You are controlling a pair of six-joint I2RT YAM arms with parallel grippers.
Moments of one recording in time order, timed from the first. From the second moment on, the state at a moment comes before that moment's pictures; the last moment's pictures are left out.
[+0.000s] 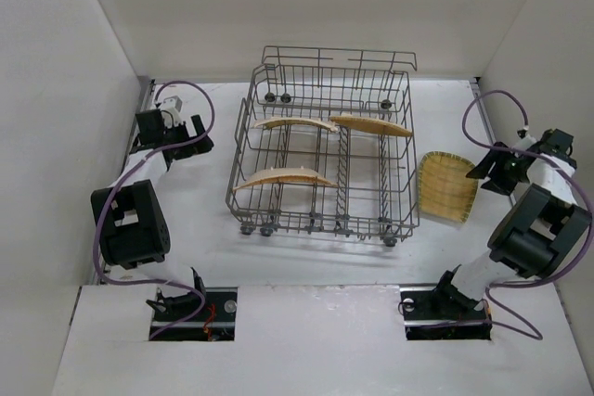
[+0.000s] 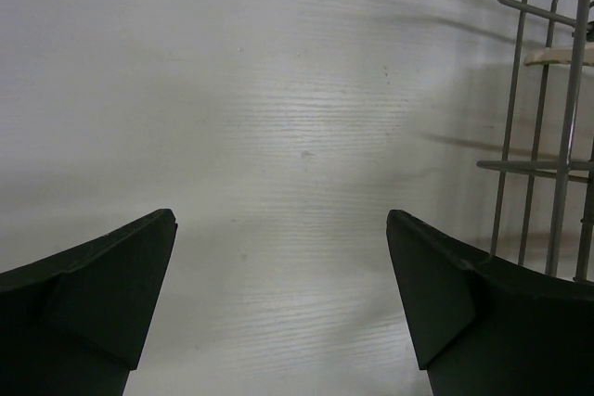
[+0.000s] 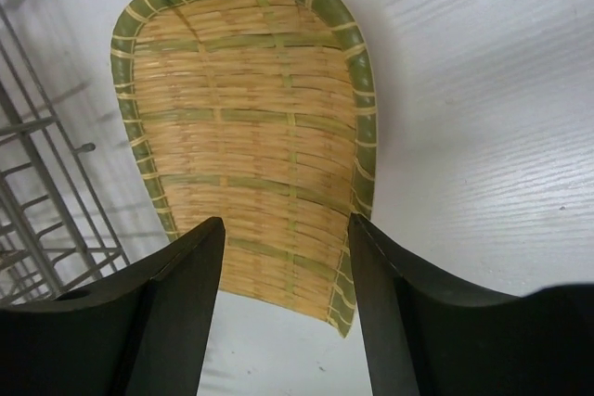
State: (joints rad) left arm 0.22 1.60 1.00 -0.12 0.36 -0.10; right arm -0.68 1.57 1.11 -0.69 -0.53 -0.01
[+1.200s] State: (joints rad) left arm 0.18 1.69 1.18 -0.12 0.34 -0.15; right arm -0.58 2.07 1.54 -1.08 -0.49 -0.18
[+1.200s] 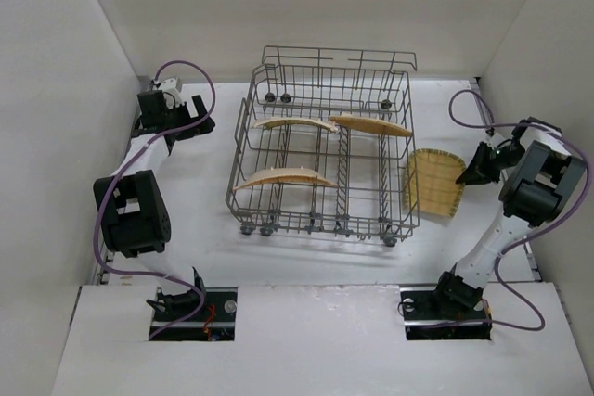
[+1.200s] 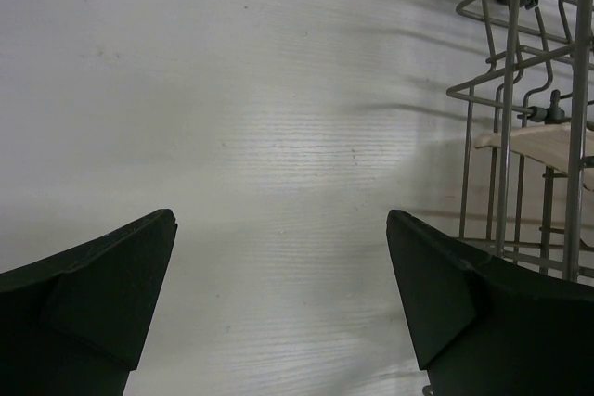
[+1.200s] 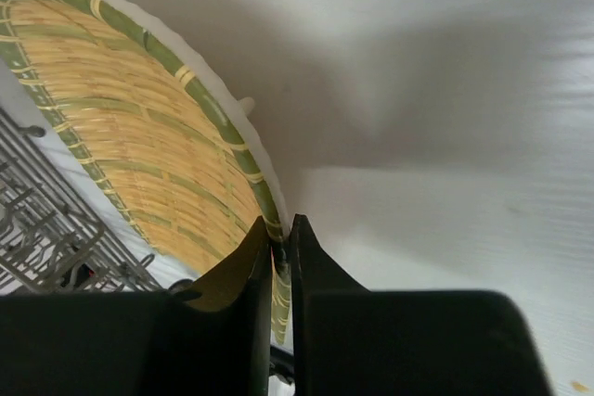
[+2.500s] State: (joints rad) left arm 0.10 1.69 1.04 -0.12 0.31 -0.15; right arm -0.69 0.85 1.24 -0.73 -0.56 -0.19
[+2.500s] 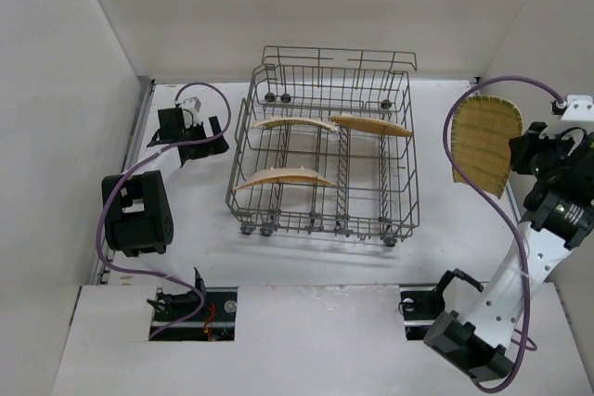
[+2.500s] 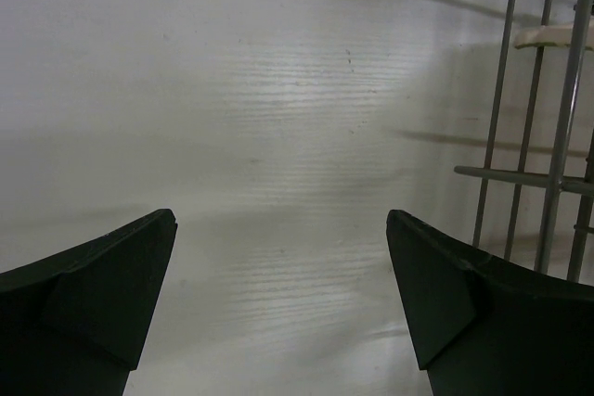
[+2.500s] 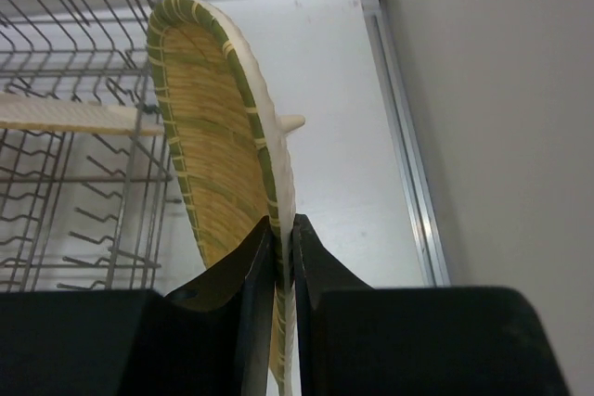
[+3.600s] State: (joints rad) left arm 0.10 1.47 0.89 -0.17 0.09 -0.09; right arm 0.43 1.10 1.34 -0.48 -0.25 -0.63
